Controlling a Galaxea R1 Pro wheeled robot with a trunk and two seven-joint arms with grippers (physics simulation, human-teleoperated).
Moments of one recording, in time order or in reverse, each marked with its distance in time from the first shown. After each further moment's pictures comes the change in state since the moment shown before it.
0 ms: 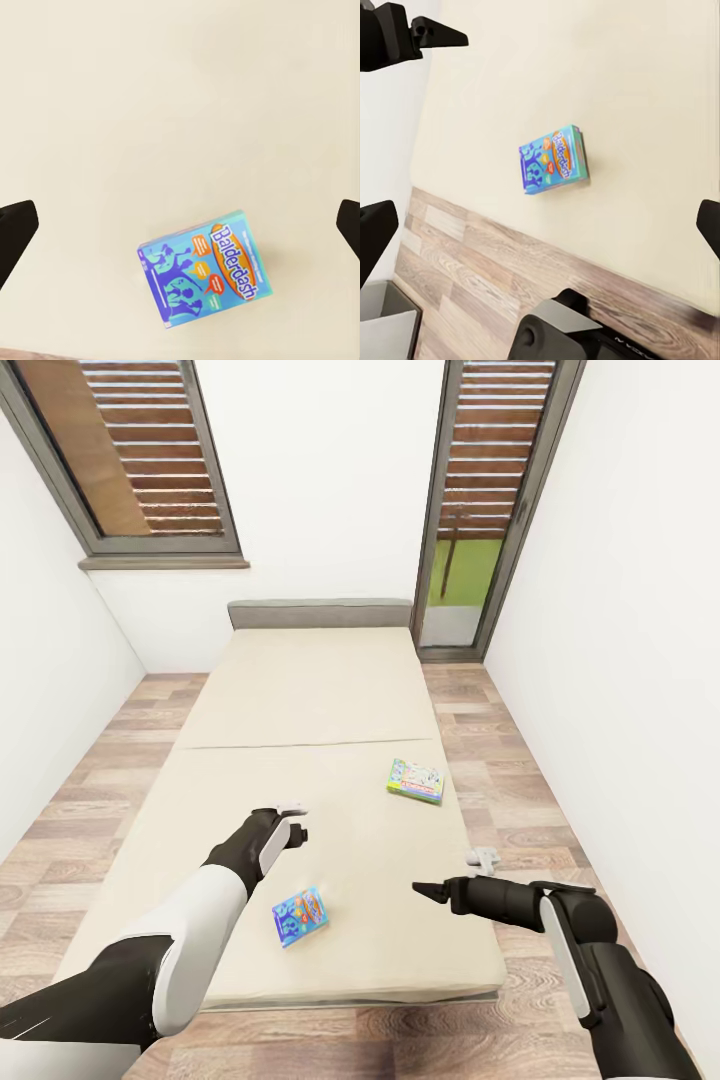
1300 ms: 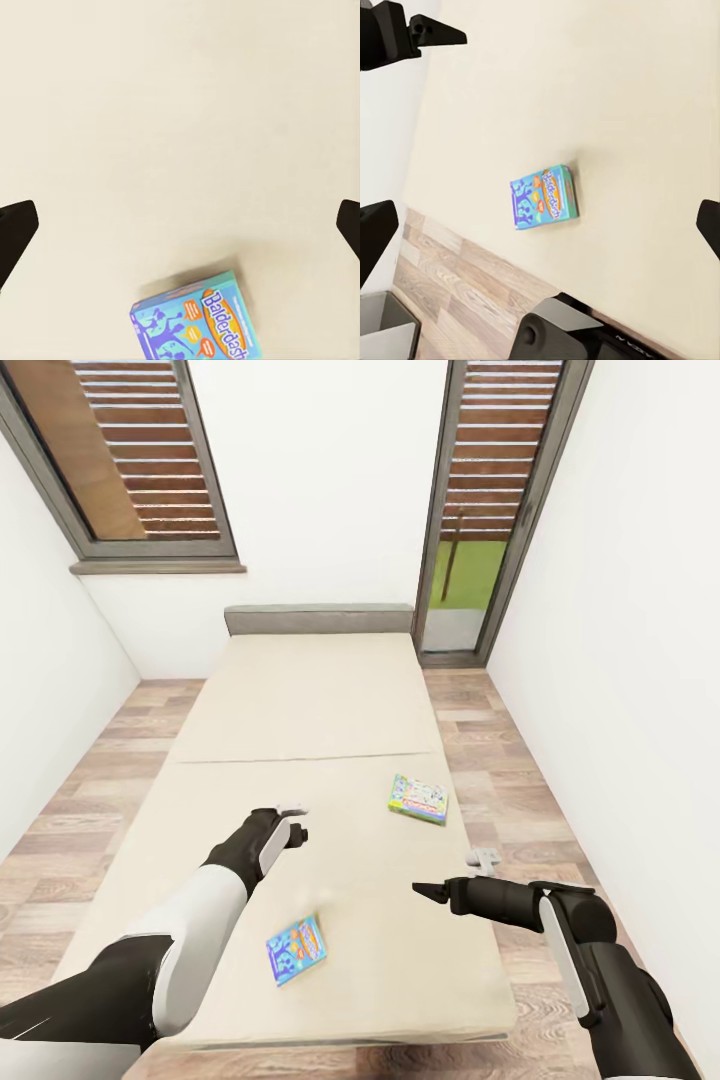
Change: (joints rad) left arm 0.000 0.000 -0.001 -0.001 0.000 0.002 -0.001; right arm -0.001 0.001 -0.001 0.005 0.000 0.003 -0.001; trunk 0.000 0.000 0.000
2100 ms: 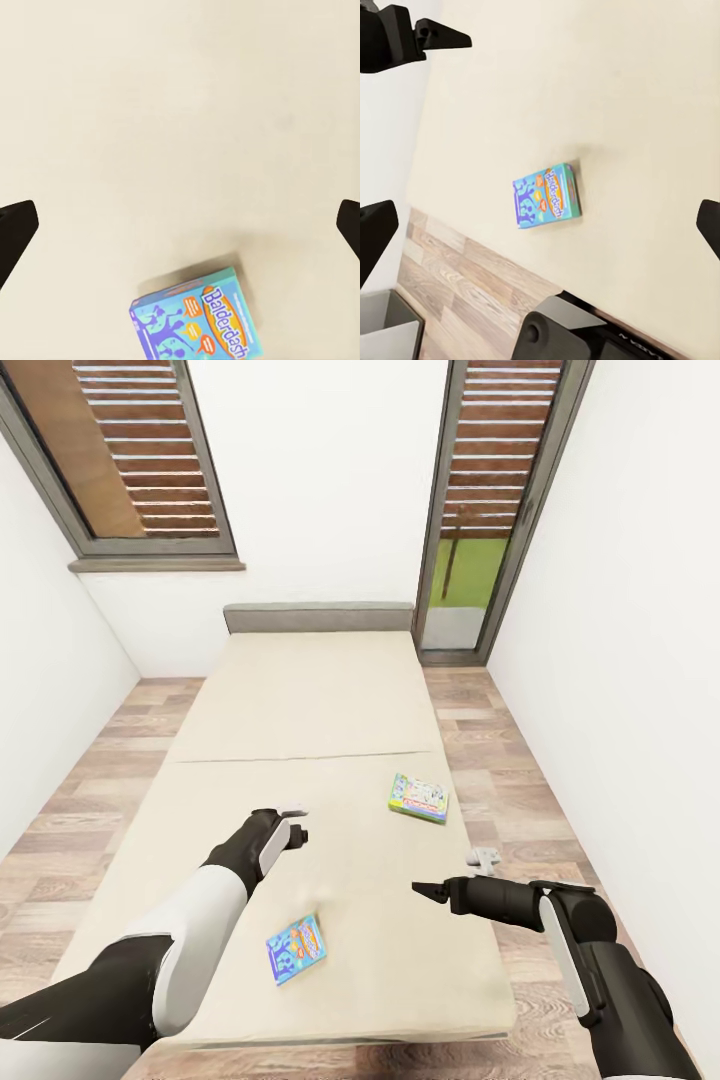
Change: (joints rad) left arm 0.001 0.000 0.001 0.004 0.000 0.003 0.000; right arm -0.001 0.000 0.001 -0.004 -0.004 0.009 0.003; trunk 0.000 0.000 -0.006
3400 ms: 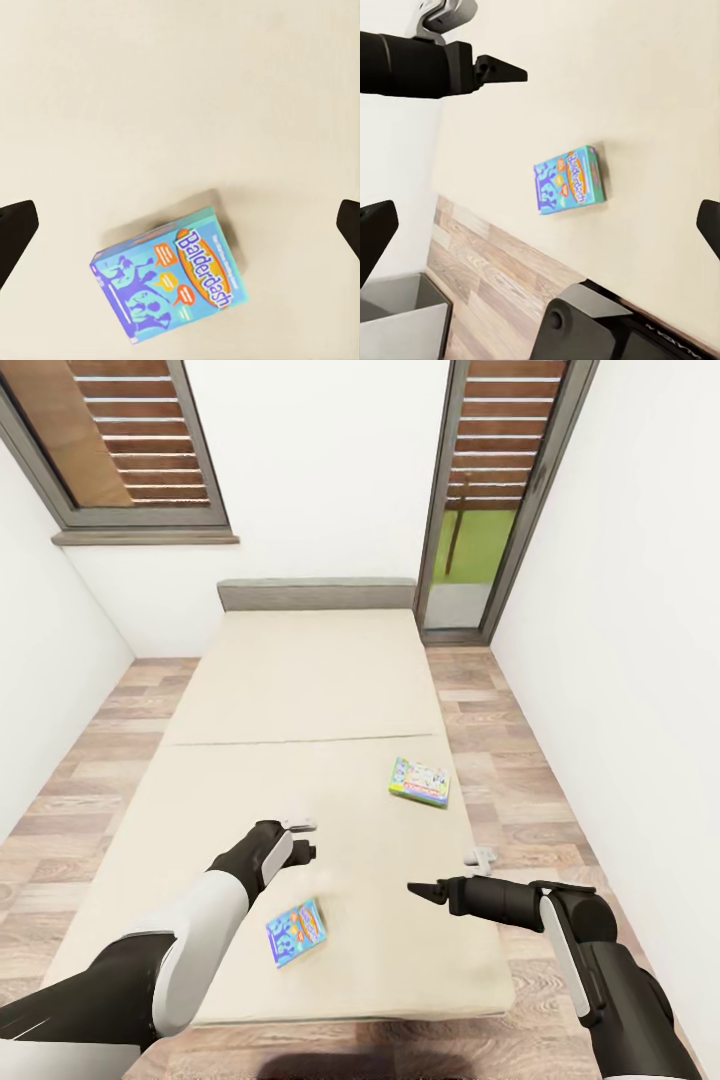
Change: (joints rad) left arm 0.000 0.000 -0.005 0.088 0.000 0.001 -0.085; right arm 0.000 -0.001 -0.001 0.000 0.000 -0.006 0.084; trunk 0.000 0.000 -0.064
